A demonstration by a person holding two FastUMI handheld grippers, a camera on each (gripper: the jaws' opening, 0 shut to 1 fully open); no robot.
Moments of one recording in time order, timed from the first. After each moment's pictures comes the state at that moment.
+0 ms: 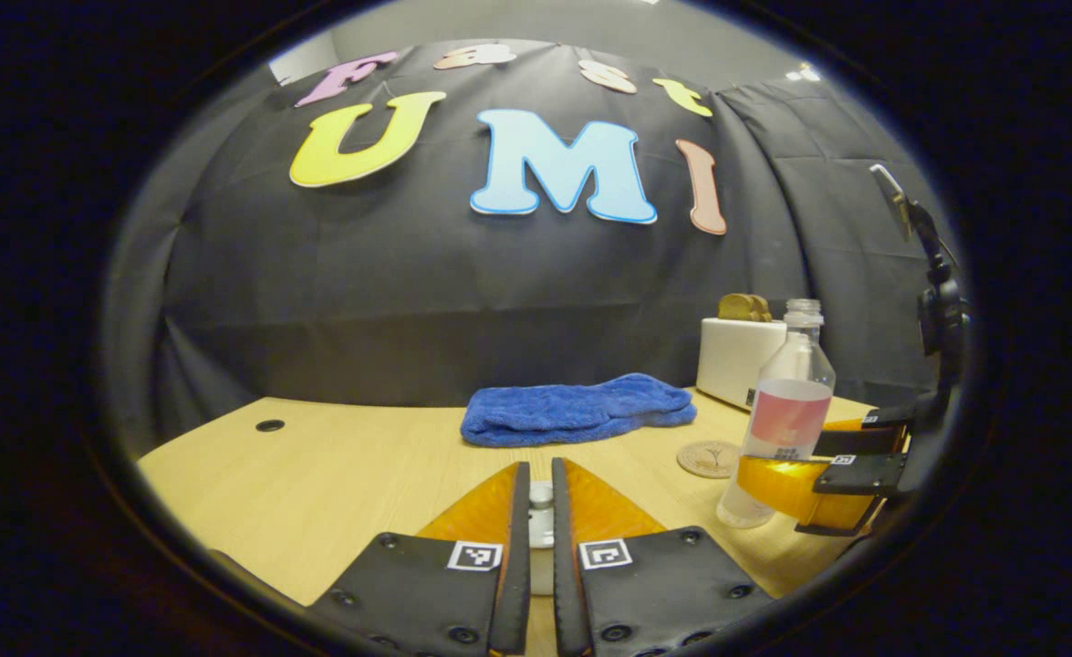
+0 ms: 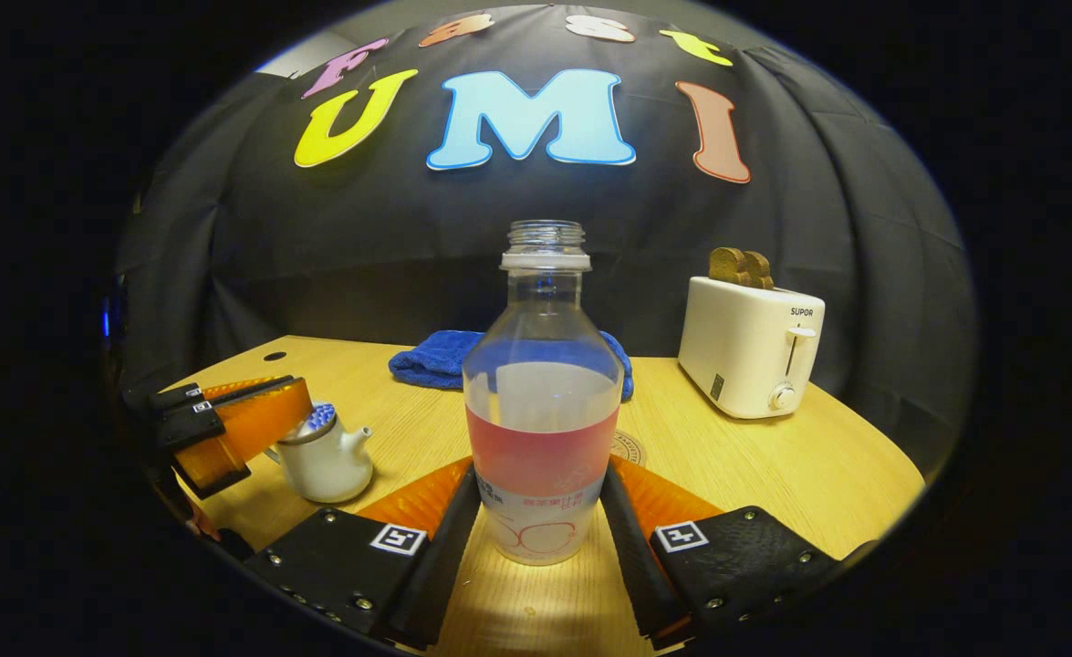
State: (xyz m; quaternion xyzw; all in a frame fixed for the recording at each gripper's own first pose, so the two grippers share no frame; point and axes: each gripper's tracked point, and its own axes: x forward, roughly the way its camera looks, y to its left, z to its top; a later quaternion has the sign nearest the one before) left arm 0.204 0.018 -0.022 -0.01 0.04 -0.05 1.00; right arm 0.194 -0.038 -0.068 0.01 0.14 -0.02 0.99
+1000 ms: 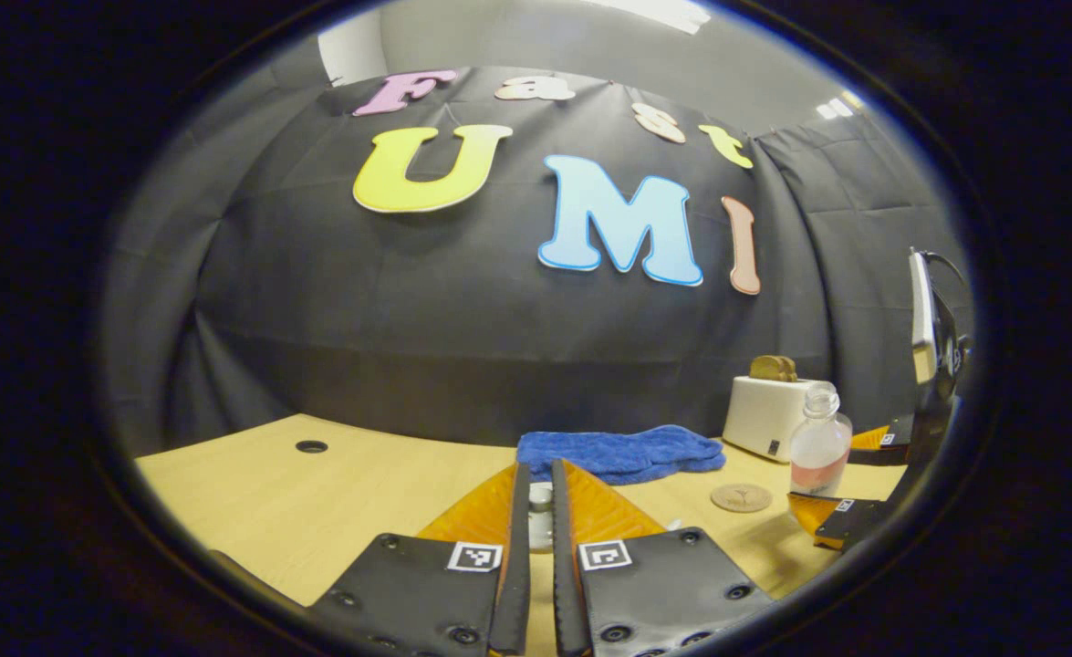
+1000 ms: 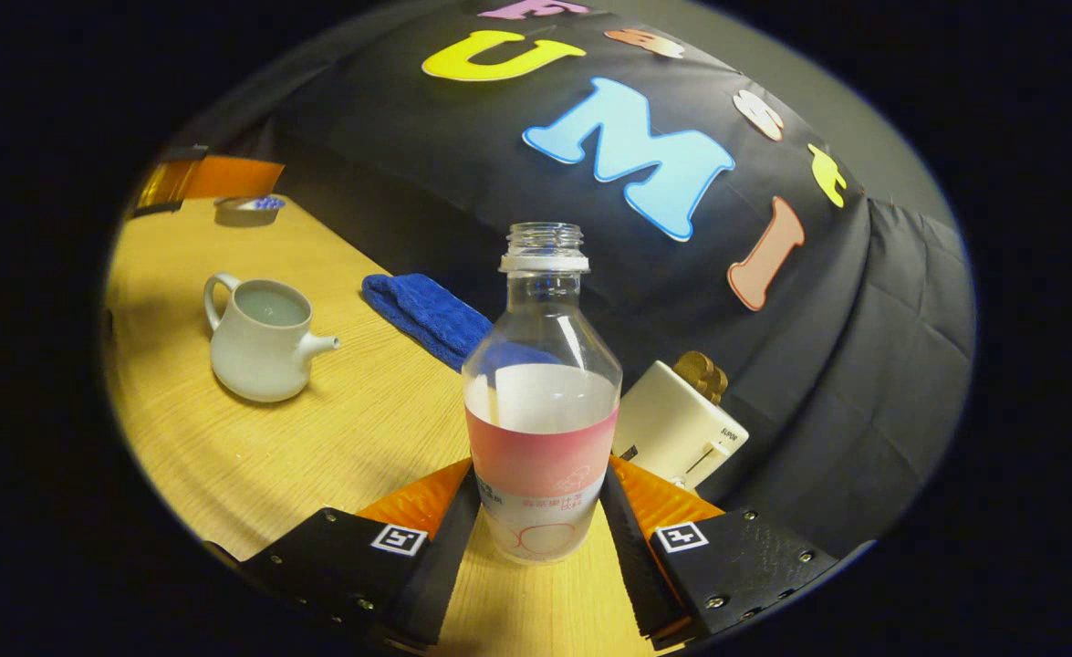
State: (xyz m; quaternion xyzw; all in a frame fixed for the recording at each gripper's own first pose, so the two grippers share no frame) left arm 0.188 0.109 0.016 -0.05 -0.03 -0.01 1.00; right arm 0.185 -0.049 -0.049 -0.32 0.14 -0.09 0.93
